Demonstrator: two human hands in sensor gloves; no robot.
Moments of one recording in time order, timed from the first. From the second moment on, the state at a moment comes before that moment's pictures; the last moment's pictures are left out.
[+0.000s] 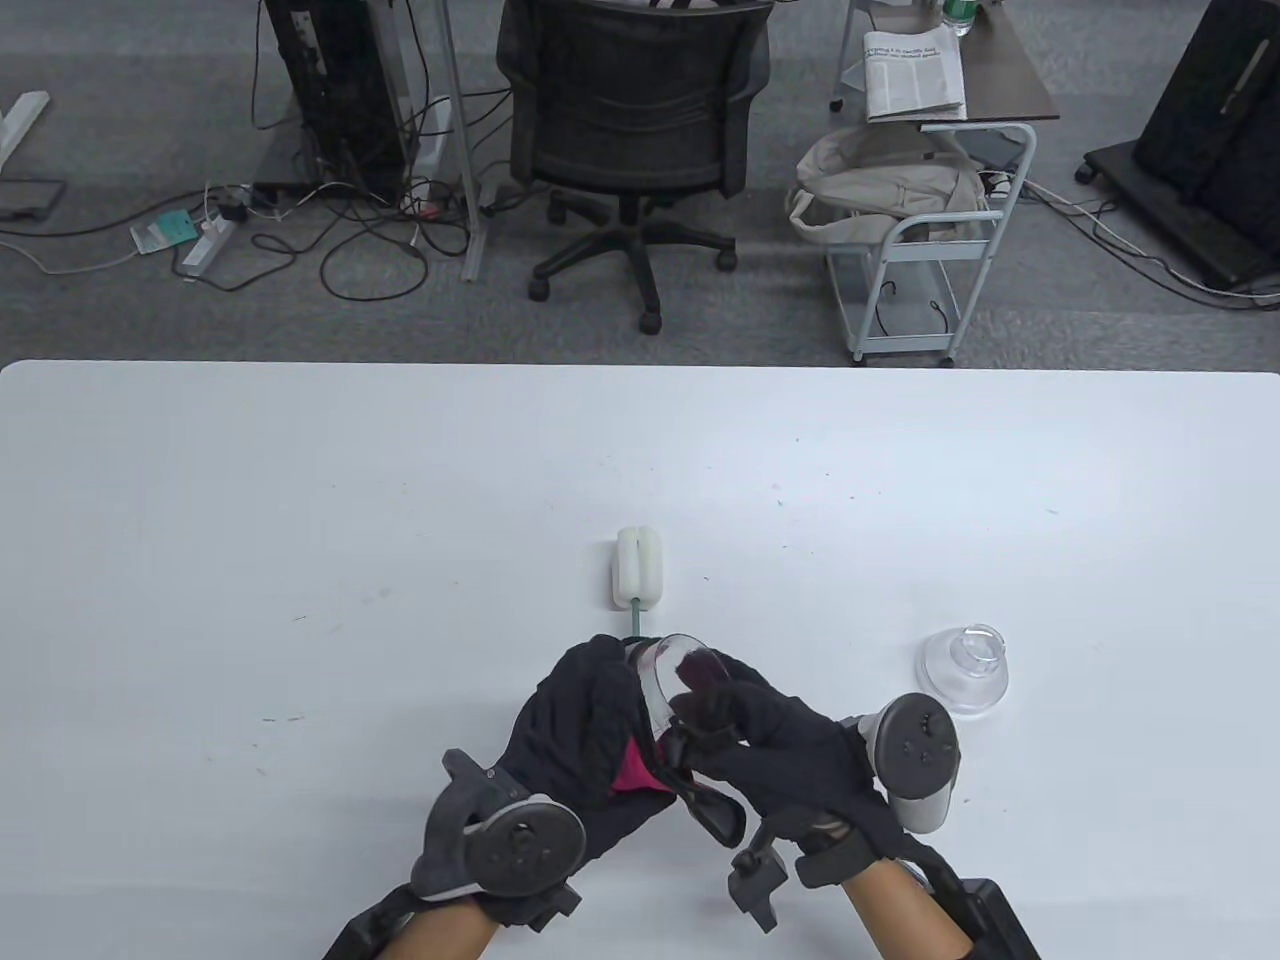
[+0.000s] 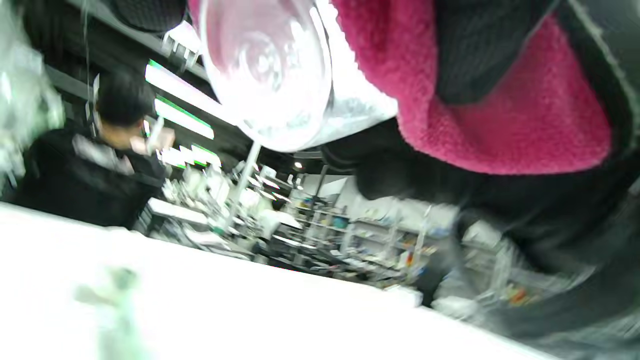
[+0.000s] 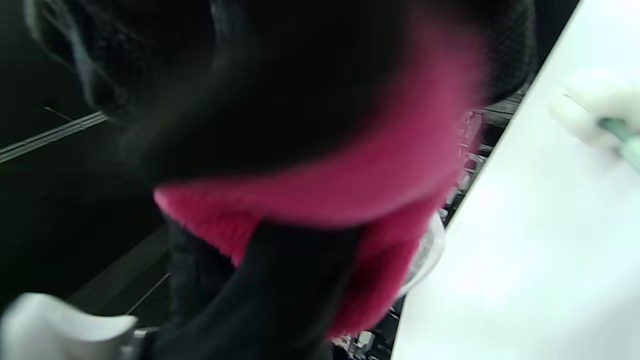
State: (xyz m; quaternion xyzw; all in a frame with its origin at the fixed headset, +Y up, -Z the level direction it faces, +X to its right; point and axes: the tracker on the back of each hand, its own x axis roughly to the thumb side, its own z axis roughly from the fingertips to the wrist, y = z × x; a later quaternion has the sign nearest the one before) left_hand -0.108 -0.659 -0.197 0.18 -0.31 0.11 0.93; right_hand 0.111 -0.677 -0.242 0.25 -0.02 0.73 0.63
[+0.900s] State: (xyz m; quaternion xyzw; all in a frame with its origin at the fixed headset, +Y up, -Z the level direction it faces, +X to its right) left_hand -0.129 -0.685 -0.229 -0.03 -0.33 0.68 0.65; right_hand 0.118 -0.684 -0.245 0.25 0.06 0.56 0.79
